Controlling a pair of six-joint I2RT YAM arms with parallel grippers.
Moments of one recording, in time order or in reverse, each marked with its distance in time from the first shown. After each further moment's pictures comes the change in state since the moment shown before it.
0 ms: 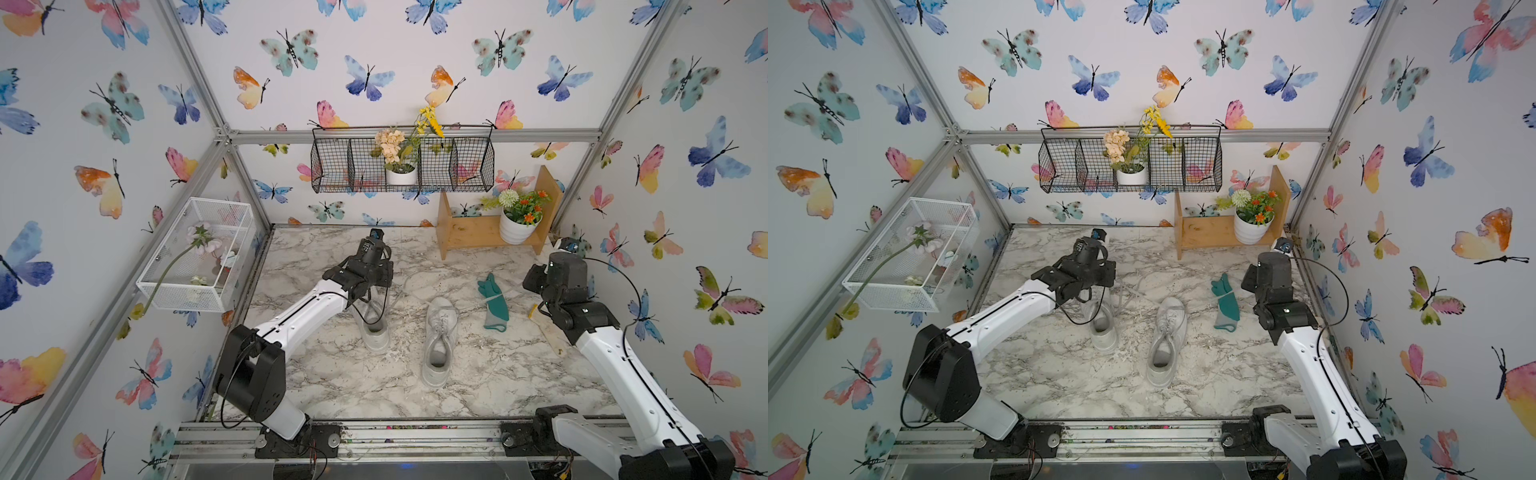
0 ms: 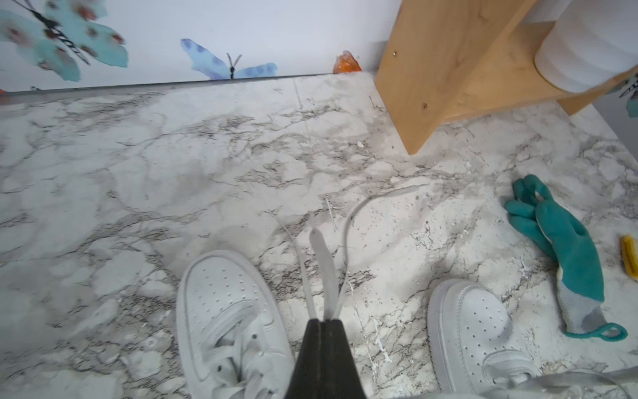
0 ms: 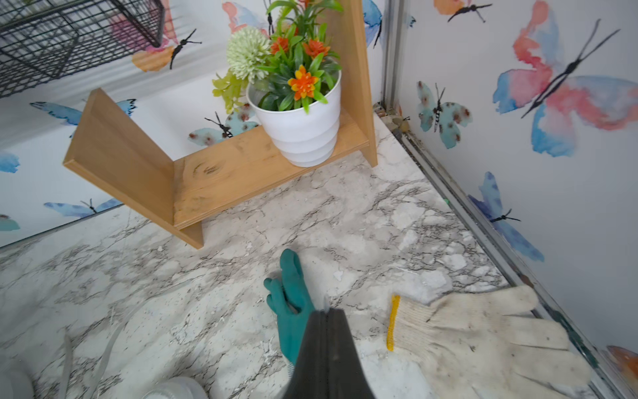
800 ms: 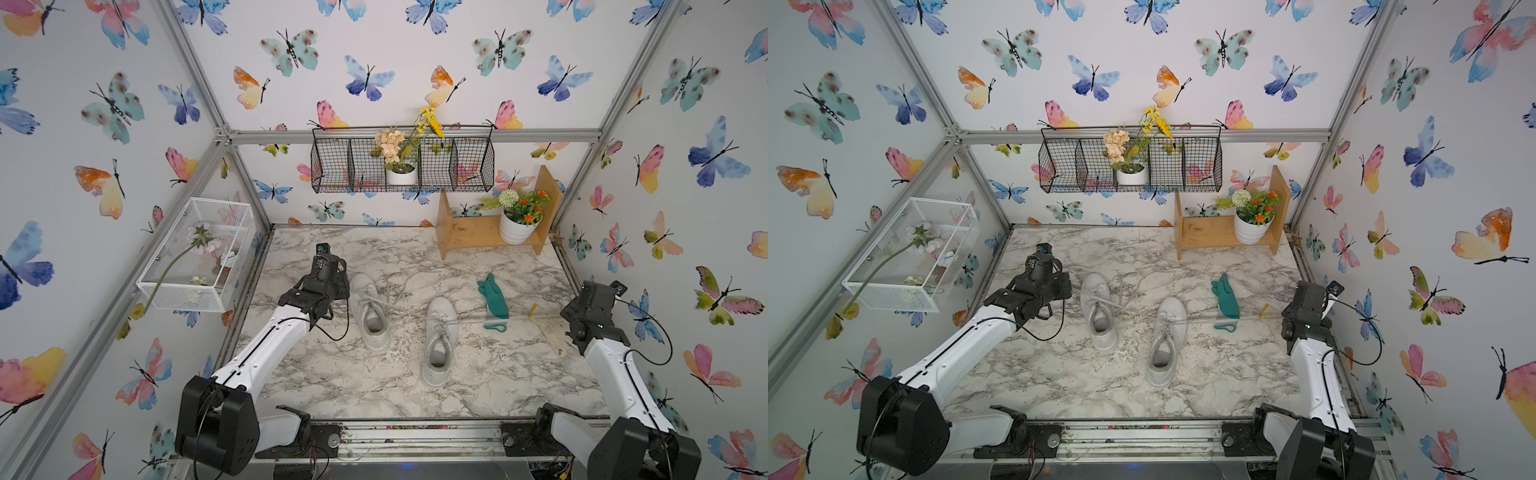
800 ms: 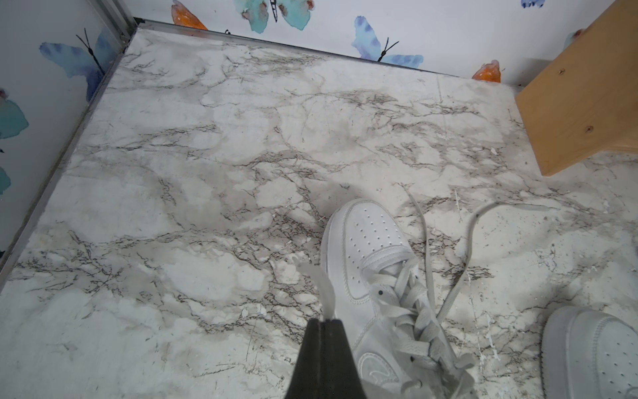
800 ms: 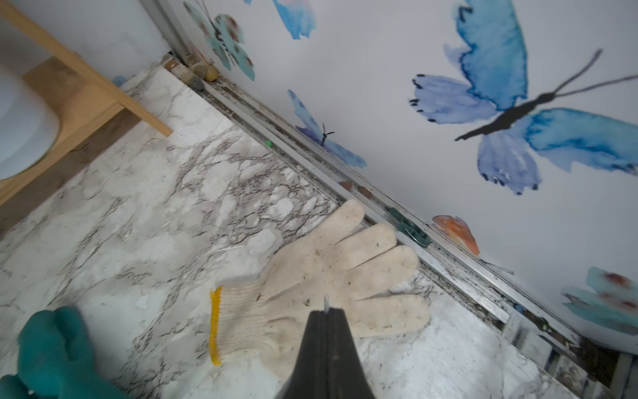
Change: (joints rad) left arm 0.220 -0.250 -0.259 -0.049 -0.076 -0.052; right arm -0.435 0.023 -0.273 0.079 0.046 0.062
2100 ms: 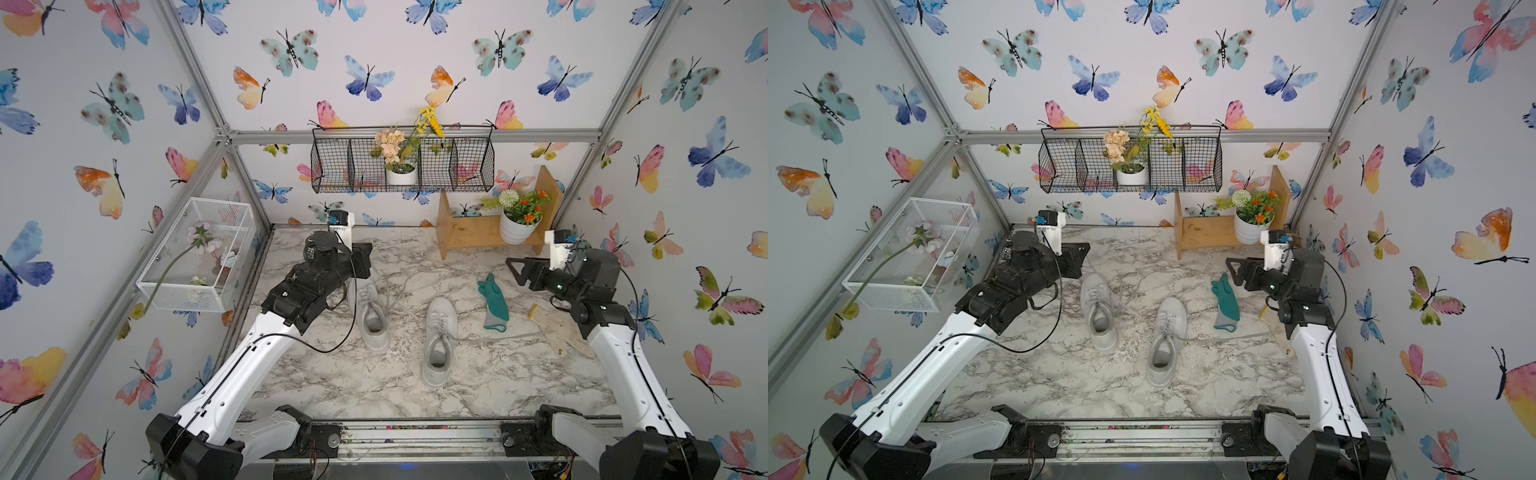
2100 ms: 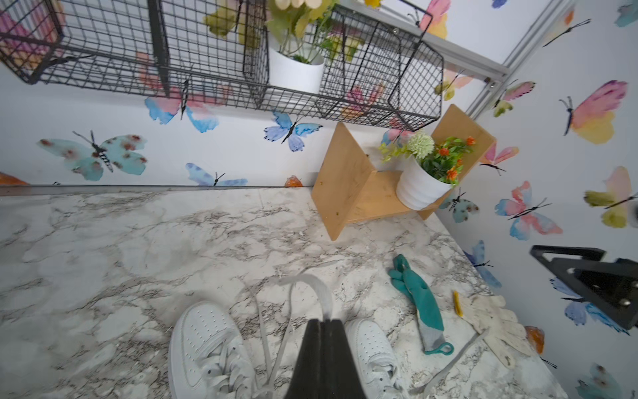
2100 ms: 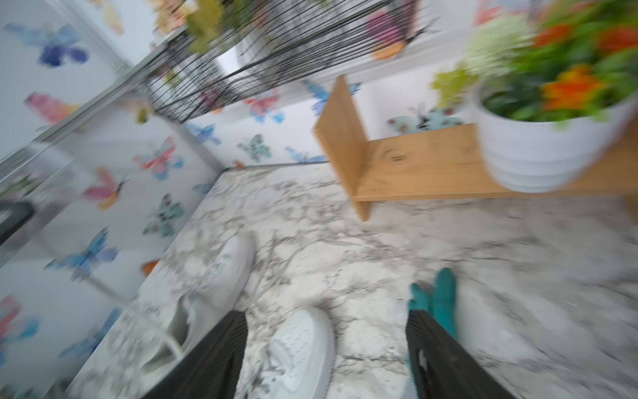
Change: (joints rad) left arm -0.198 -0.115 0.291 0.039 0.267 -0.016; right arm 0.309 0.008 0.258 0.087 -1.099 -0.256
